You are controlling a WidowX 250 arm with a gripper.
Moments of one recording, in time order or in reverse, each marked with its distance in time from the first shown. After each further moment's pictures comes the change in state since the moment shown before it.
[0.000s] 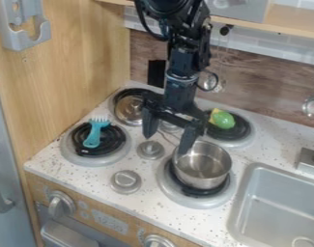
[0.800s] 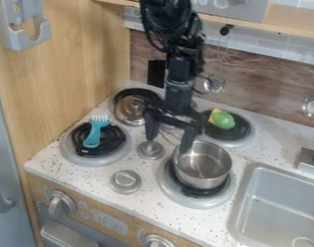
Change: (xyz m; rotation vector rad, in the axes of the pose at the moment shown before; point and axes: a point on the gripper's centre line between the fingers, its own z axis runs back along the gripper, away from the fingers) arm 0.038 0.027 -0.030 -0.057 0.043 0.098
